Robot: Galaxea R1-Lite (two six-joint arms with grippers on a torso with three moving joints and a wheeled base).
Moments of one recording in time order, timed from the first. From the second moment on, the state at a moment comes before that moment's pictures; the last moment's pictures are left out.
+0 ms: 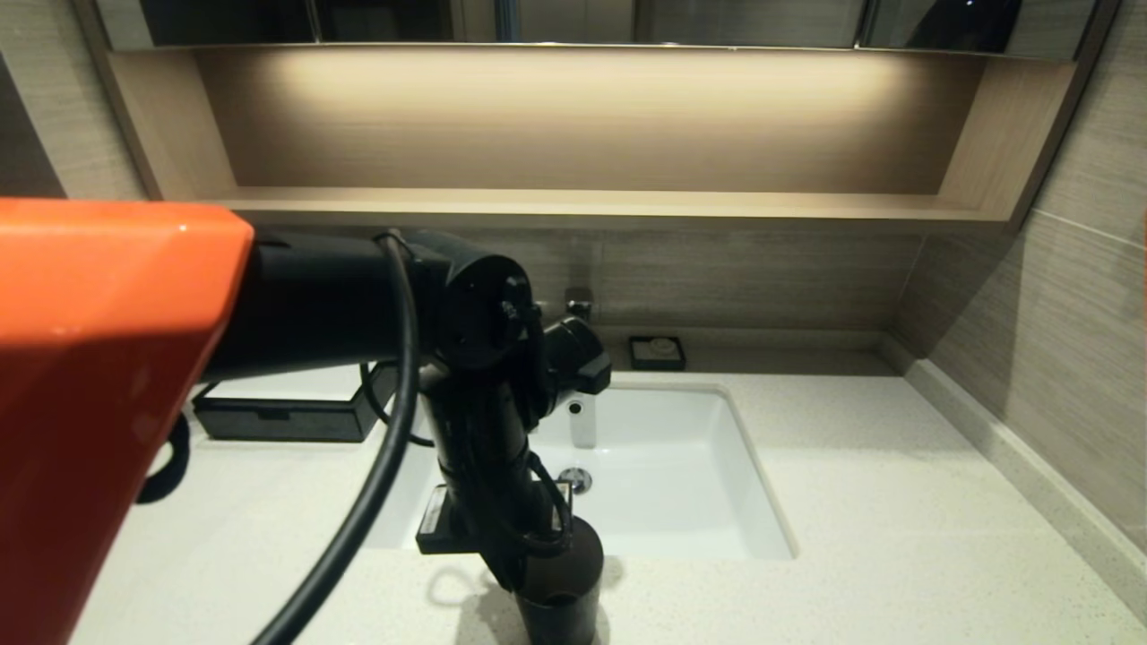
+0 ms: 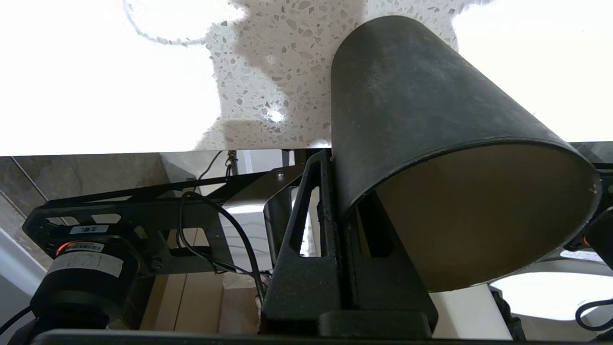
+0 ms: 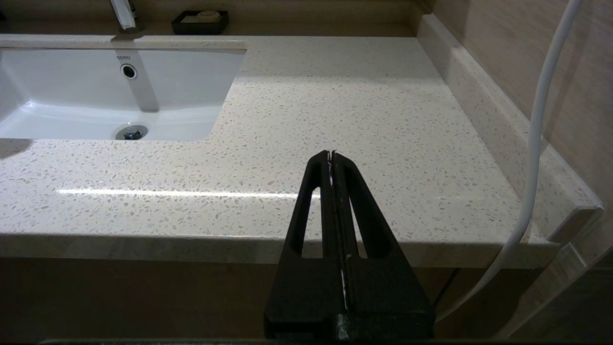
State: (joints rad) left arm -0.76 2.10 -1.82 1.21 -0.11 -0.70; right arm 0.00 0.00 0.00 0.00 0.00 0.00
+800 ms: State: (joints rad) left arm -0.61 2.02 -1.91 1.23 -0.03 -0.69; right arm 0.00 0.00 0.00 0.00 0.00 0.00
